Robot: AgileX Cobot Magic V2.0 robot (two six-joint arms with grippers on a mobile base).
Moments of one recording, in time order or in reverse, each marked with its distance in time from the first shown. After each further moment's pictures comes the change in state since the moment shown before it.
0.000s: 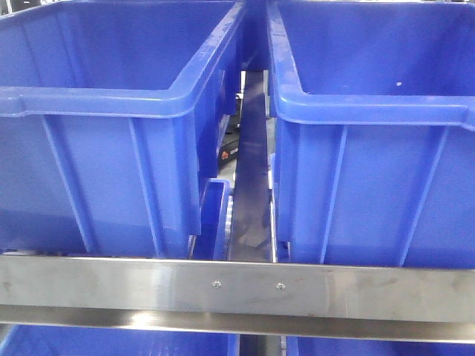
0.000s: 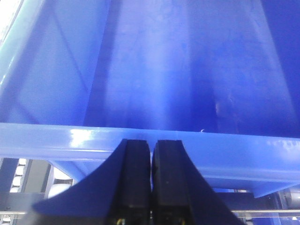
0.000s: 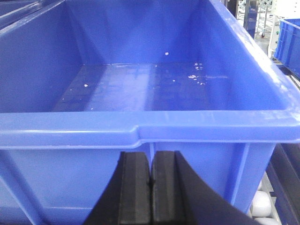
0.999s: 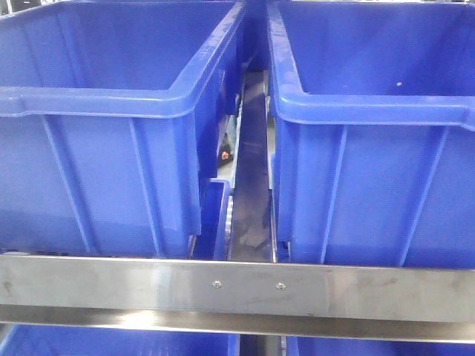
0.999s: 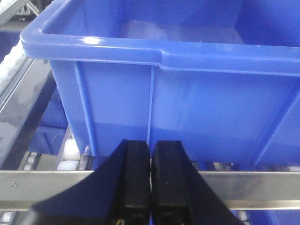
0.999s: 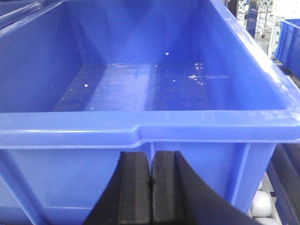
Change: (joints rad) left arm 0.010 -0.745 0.481 0.020 -0.035 -0.001; right arm 0.000 0.000 0.001 0.000 -0.002 0.000
